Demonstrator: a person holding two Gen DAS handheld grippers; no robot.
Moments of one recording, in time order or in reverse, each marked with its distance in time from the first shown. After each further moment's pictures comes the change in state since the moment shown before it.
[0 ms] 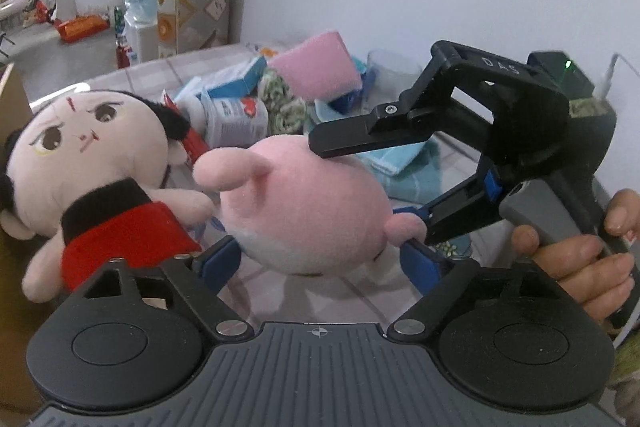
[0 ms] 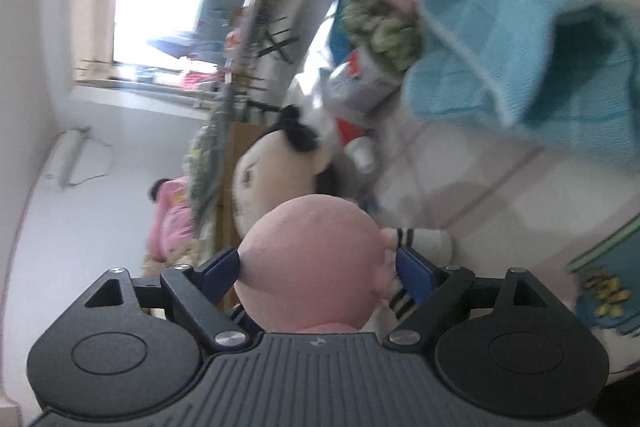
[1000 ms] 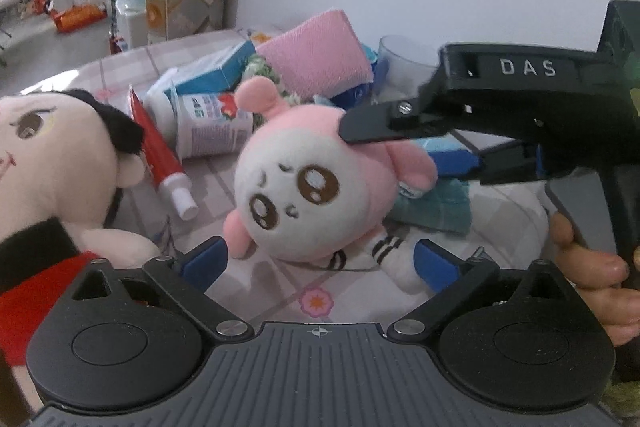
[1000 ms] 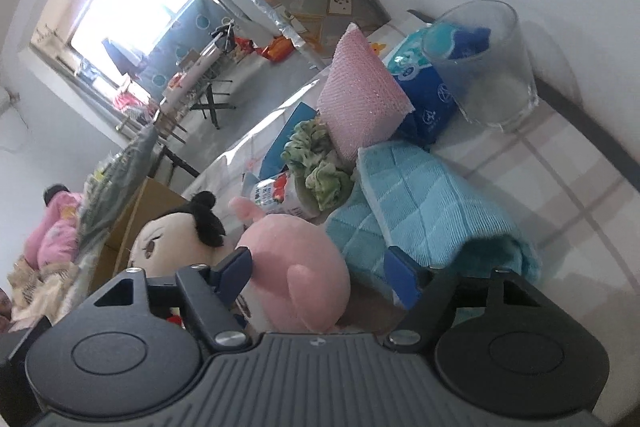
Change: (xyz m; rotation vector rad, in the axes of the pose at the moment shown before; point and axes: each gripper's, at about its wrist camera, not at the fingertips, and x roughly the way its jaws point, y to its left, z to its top) left arm 0.062 -0.007 0.015 -0.009 0.031 0.011; right arm -0.016 0.028 0.021 -0.323 -0.277 -0.333
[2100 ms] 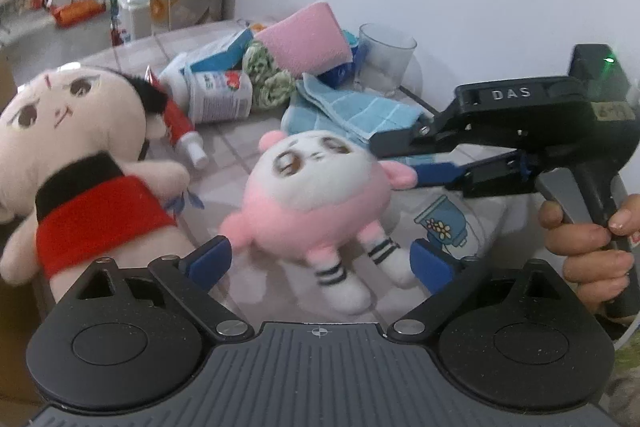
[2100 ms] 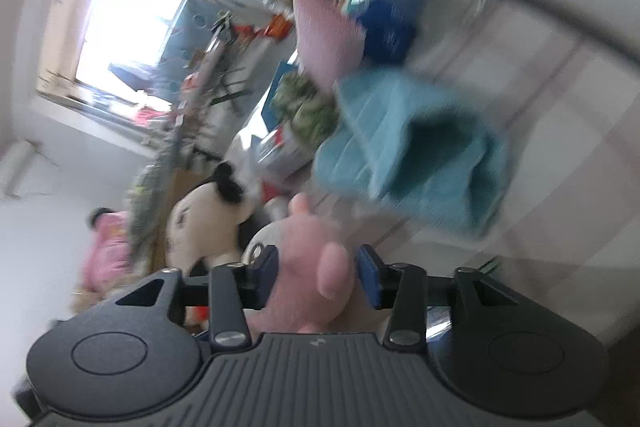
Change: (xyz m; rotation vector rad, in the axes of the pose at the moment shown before) left arm -0.050 -0.008 -0.024 0.005 0.031 -0.011; right arm -0.034 -0.034 -0.031 0.208 0.079 0.100
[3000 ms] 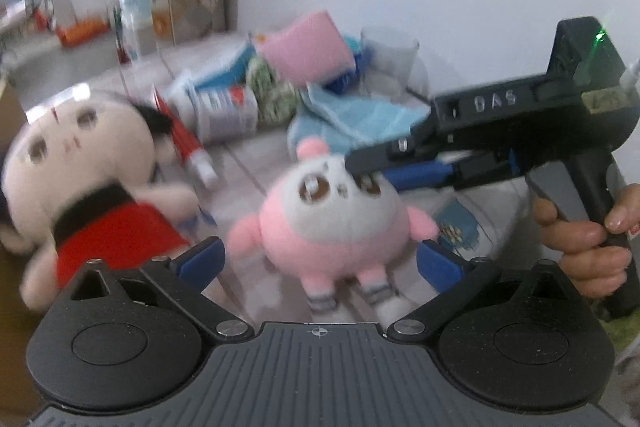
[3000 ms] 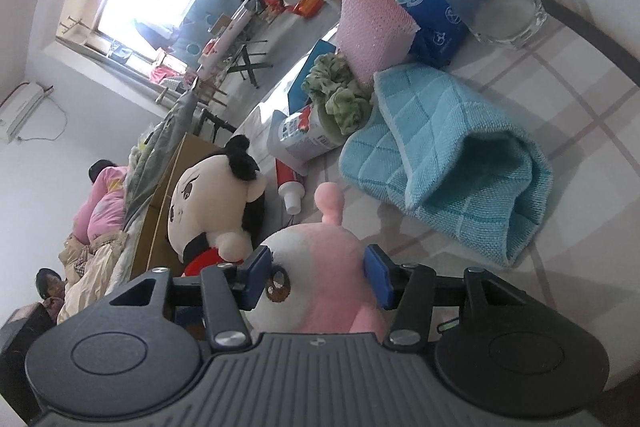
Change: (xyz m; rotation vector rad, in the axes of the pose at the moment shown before) left arm -0.008 -0.010 0.005 0.067 -0.008 0.059; right arm 0.020 0.012 0.005 -0.130 0.089 0.057
